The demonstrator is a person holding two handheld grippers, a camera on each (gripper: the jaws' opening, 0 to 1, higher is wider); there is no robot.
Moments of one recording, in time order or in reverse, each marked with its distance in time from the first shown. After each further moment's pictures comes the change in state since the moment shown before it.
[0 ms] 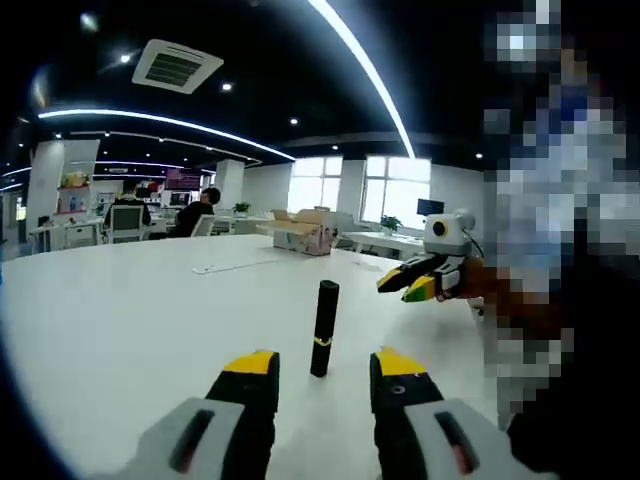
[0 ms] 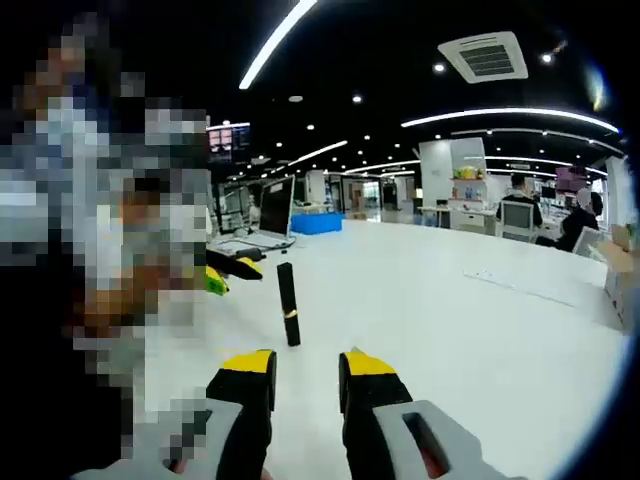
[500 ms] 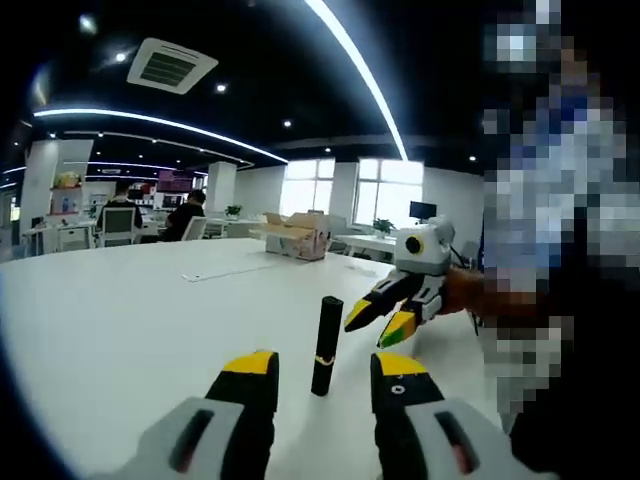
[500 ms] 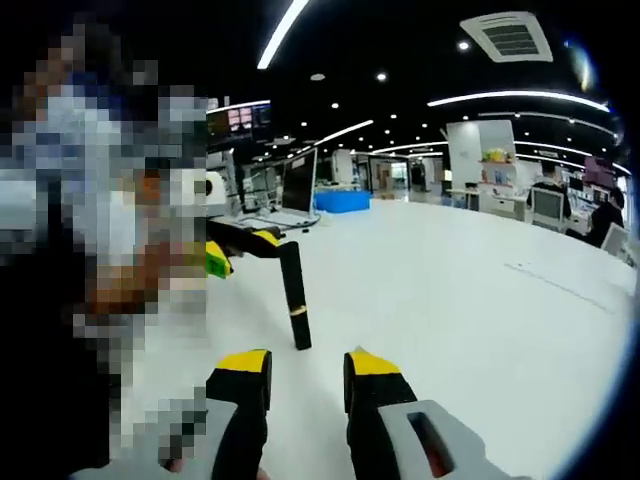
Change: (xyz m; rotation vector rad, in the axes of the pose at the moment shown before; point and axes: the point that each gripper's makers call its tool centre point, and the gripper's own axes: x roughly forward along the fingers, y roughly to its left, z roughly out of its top) left arm 0.018 0.002 0.011 0.001 -0.014 -0.040; right arm 0.054 0.005 -0.016 -0.016 0.098 0.130
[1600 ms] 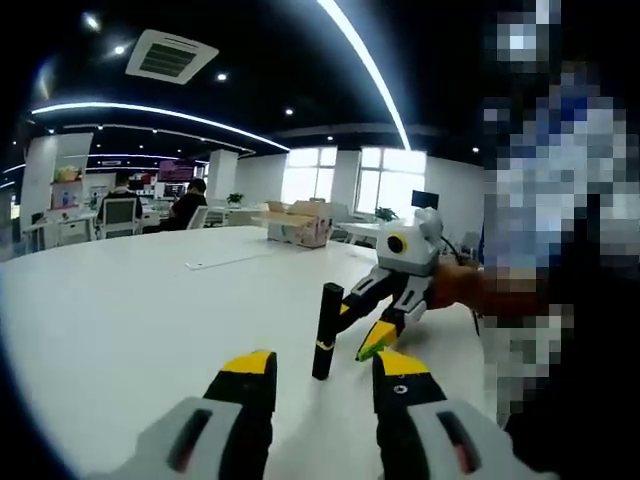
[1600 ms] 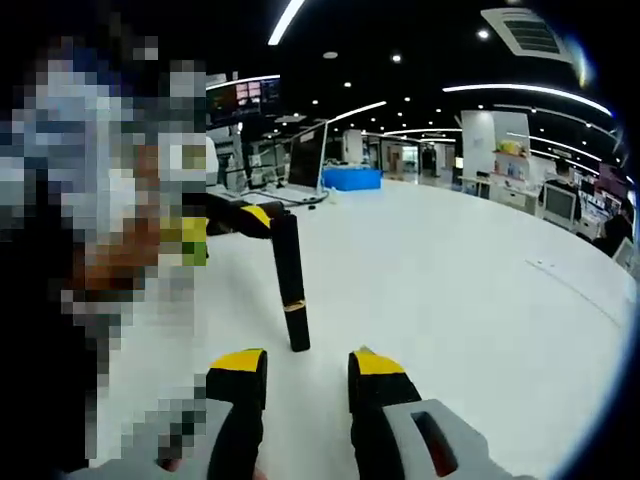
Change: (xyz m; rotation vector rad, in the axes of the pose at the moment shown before) left arm -0.013 0.000 -0.007 -0.005 0.060 0.009; right arm 0.032 -0.003 -0.011 -0.031 0.096 0.022
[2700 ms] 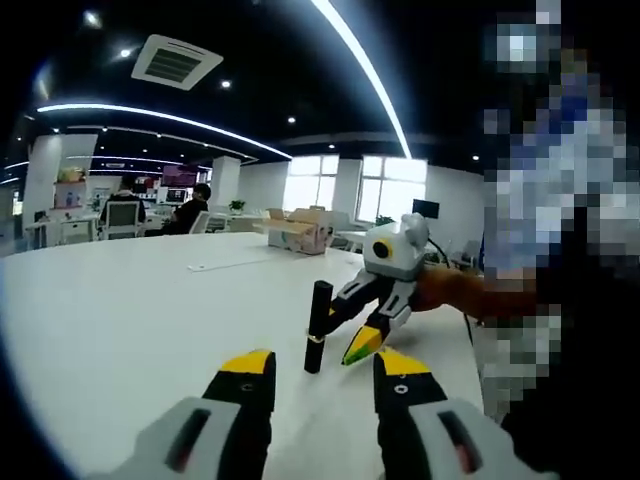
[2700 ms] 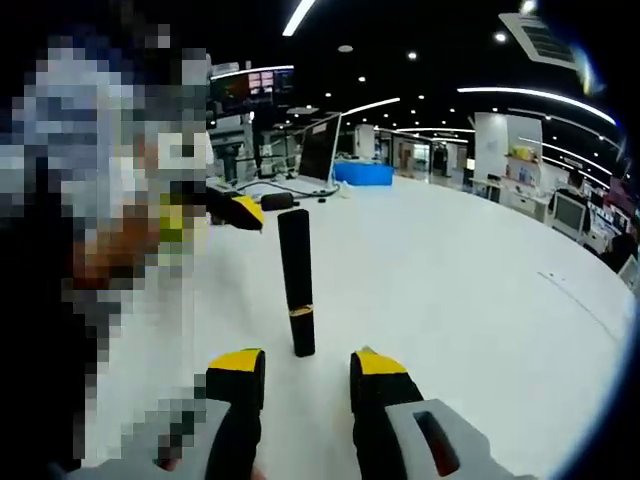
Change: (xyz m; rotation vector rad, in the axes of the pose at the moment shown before) left arm -0.018 -0.008 -0.003 -0.014 -0.039 0.005; right arm 0.012 0.005 0.000 -0.051 0.037 0.030
